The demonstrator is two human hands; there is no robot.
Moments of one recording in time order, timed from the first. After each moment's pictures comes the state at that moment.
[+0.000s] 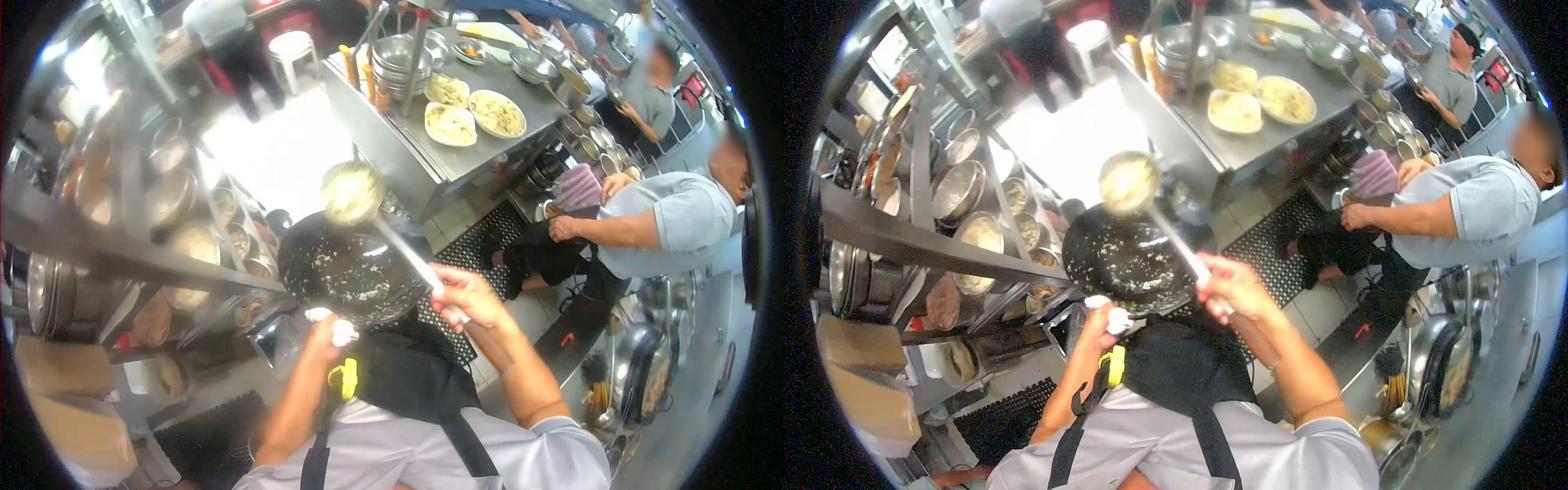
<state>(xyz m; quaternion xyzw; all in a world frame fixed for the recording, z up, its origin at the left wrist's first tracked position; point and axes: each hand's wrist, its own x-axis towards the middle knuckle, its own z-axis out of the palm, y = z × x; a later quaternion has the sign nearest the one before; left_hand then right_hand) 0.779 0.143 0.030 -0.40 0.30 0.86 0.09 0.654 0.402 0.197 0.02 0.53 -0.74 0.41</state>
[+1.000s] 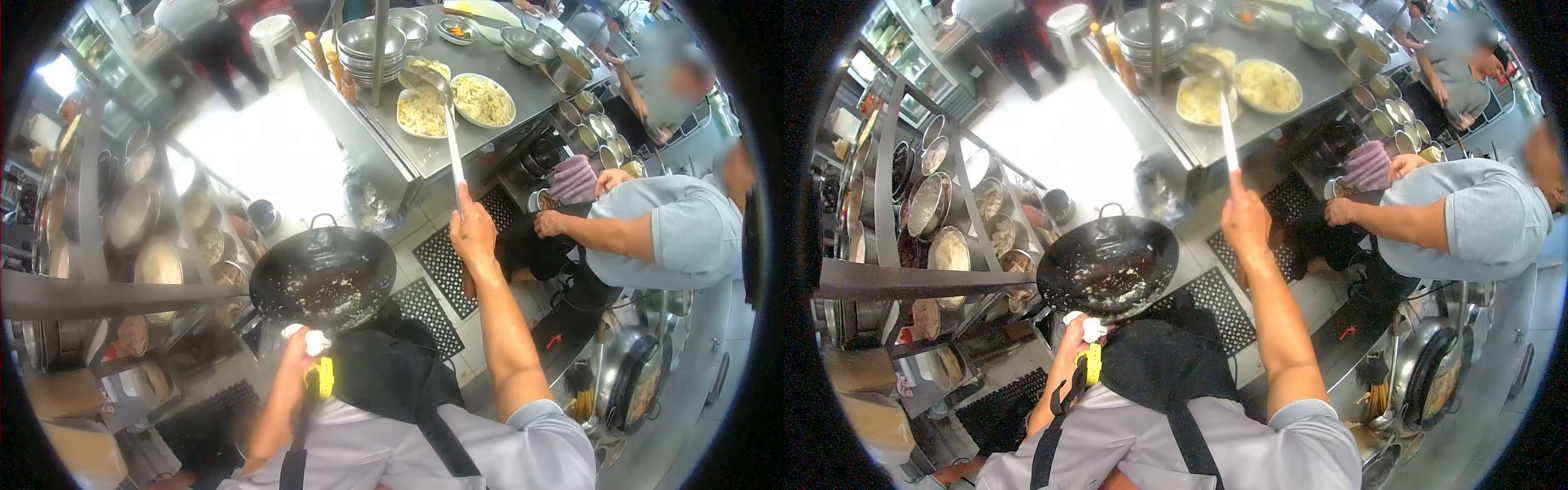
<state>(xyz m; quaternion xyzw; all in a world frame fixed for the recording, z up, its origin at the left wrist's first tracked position) 0.781 0.147 -0.039 -0.43 0.26 0.85 0.17 0.486 0.452 0.125 -0.13 0.96 -0.23 -0.10</state>
